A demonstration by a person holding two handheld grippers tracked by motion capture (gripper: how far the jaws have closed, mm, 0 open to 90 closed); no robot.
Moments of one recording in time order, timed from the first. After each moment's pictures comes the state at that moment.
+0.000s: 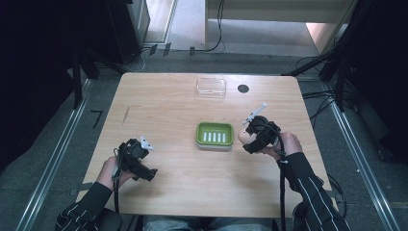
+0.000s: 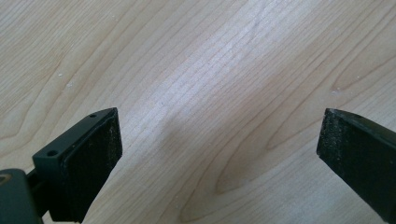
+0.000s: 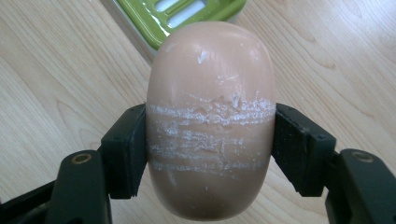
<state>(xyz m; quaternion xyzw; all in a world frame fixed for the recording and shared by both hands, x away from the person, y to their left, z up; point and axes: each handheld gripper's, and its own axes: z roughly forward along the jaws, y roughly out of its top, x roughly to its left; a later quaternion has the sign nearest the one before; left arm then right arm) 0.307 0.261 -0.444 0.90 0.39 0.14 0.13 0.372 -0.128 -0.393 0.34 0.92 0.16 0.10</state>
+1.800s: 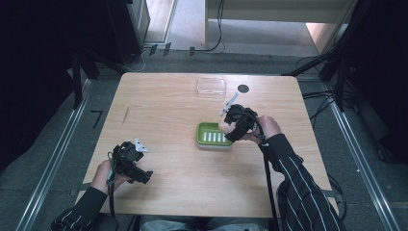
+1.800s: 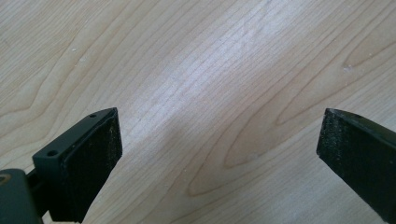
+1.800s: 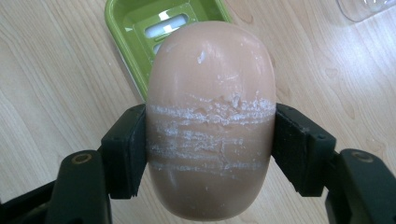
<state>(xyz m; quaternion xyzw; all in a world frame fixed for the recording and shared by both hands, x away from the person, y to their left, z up) 0.297 0.273 -0.443 0.89 0.40 0.15 0.13 0.405 -0.071 -0.381 0.25 0.95 0.17 0.11</state>
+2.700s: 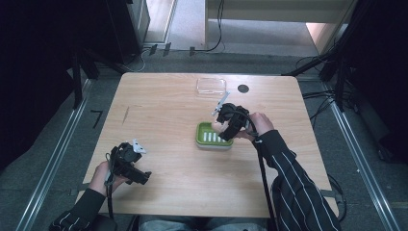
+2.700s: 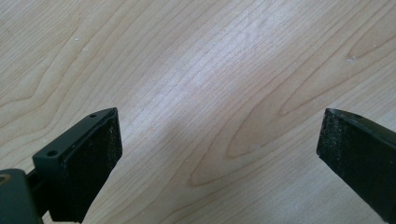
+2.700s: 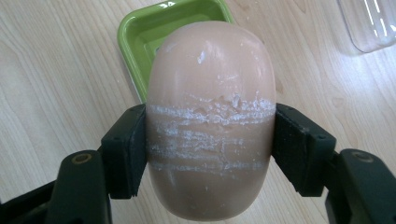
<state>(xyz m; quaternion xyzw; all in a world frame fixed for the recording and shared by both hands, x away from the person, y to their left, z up) 0.293 0.278 -0.443 0.89 0.41 0.15 0.13 0.413 -0.051 -0.381 0.21 0.96 0.17 0.11</state>
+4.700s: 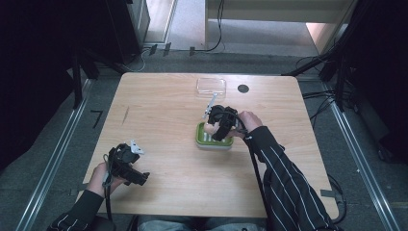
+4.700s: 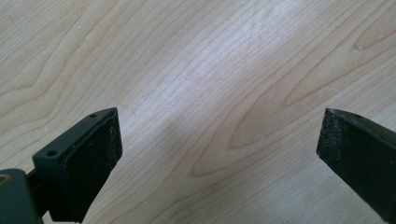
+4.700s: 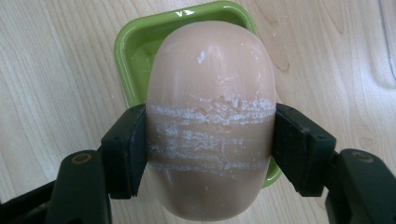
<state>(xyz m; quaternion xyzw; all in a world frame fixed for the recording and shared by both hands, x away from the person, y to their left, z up) 0.290 0.283 -0.443 0.89 0.42 0.15 0.12 0.432 -0.024 -0.407 0.16 0.97 0.15 0.10</state>
